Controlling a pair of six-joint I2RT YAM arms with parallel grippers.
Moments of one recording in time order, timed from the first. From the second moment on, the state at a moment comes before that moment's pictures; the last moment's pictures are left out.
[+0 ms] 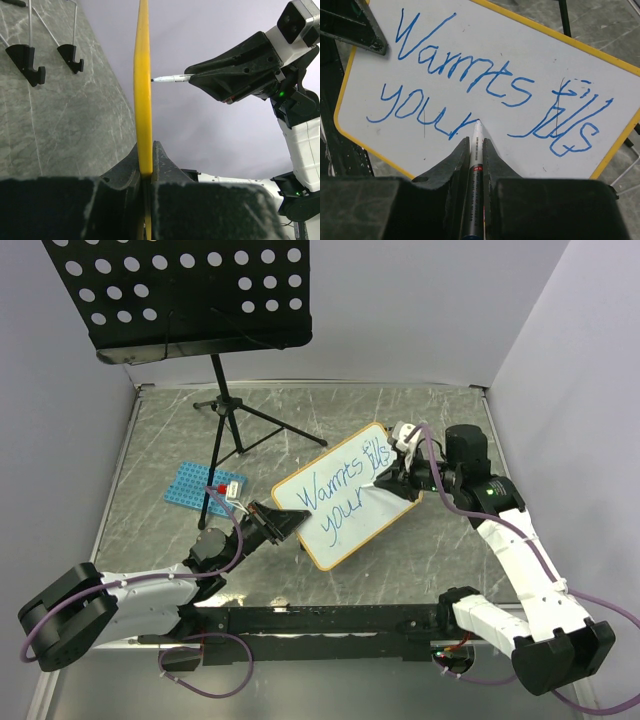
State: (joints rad) left arm -0.88 1.06 0.15 1.13 -0.02 -1.09; right arm 0.27 0.99 1.04 -0.62 -0.76 -0.48
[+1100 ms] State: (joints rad) left arm -0.88 1.01 0.15 1.13 -0.02 -1.09; right arm 0.11 0.83 1.03 -0.70 -0.90 -0.49
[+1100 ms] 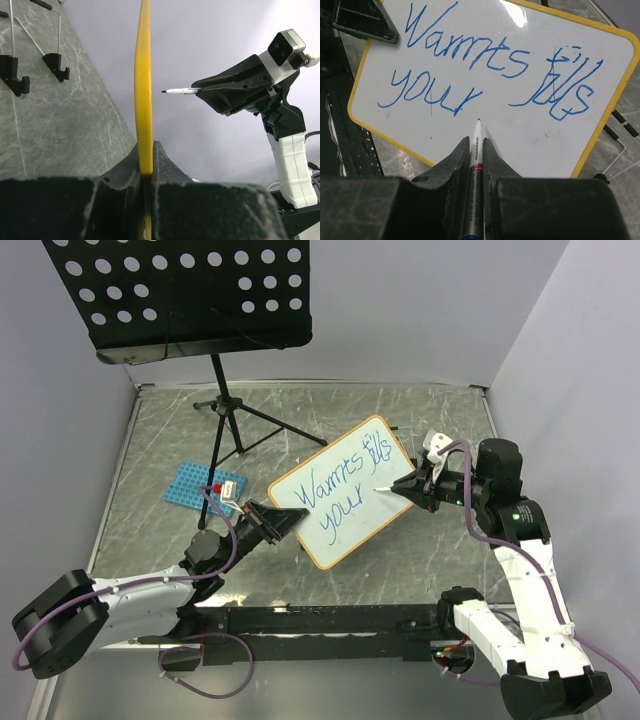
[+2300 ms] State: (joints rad) left arm -0.88 0.99 0.13 1.13 -0.02 -1.09; right arm 0.10 0.87 1.03 -0.75 -0.97 -0.54
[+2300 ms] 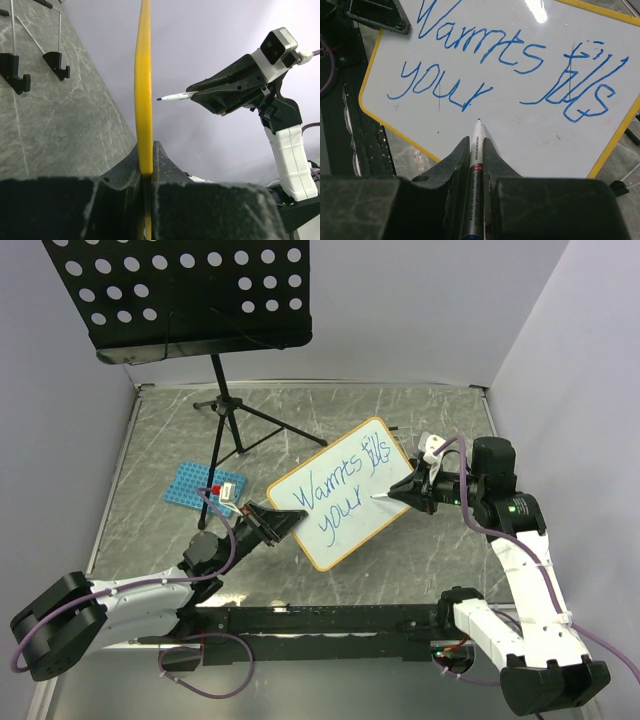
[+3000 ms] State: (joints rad) left arm -0.88 0.98 0.13 1.13 -0.02 -1.09; right arm 0.10 0.90 1.07 -0.79 -1.00 -0.58
